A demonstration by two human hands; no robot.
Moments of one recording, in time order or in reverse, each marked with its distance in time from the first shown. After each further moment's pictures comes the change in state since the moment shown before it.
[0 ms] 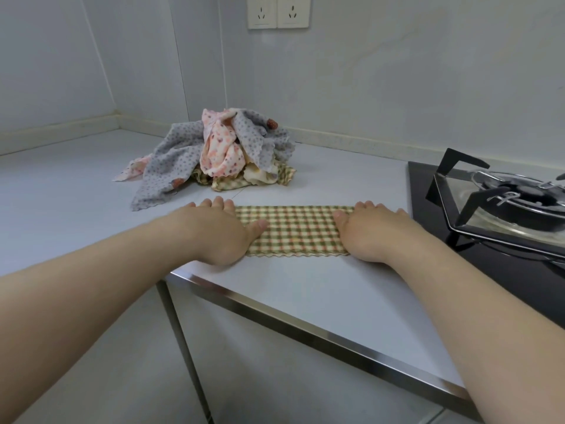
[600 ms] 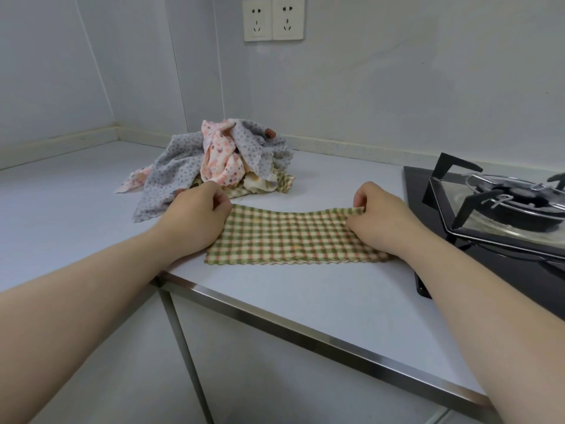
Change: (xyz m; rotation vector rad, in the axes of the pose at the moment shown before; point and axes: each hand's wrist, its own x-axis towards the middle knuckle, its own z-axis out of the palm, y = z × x) left_hand 0.023 -0.037 0.010 -0.603 0.624 0.093; right_hand 0.000 0.017 -0.010 0.553 0.252 -0.071
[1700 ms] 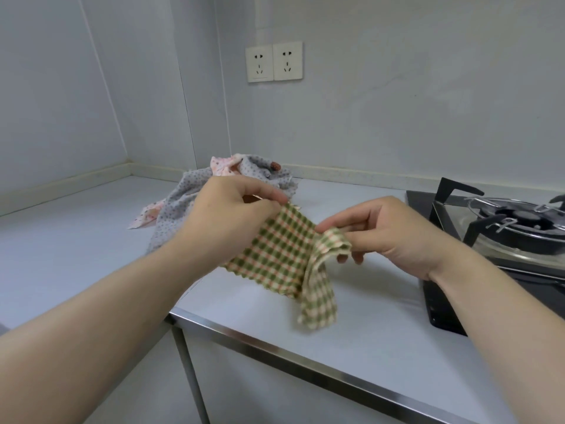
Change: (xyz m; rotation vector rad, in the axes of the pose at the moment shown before) left_hand -0.020 0.083 -0.051 -0.537 0.095 -0.012; right_hand -0.026 -0.029 -0.033 0.646 -0.362 -0.401
